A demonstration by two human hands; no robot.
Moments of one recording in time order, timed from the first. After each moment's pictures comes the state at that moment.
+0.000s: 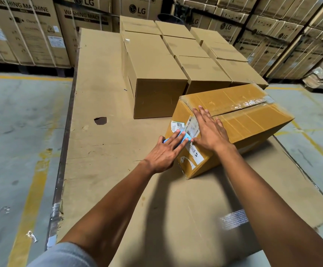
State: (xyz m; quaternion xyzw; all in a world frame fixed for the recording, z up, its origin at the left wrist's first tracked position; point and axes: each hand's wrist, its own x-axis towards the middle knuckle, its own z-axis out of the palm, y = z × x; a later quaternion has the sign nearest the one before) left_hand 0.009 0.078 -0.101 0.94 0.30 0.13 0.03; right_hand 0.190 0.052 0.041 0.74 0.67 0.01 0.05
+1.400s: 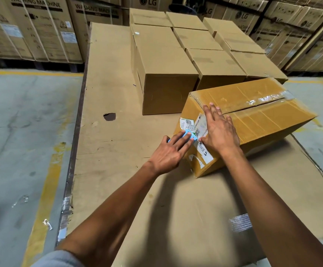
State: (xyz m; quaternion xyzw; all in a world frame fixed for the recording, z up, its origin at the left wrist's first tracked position) left_hand 0.000 0.069 -0.101 0.93 0.33 0.14 0.02; right_hand 0.184 0.056 0.031 0.74 0.67 0.07 0.05
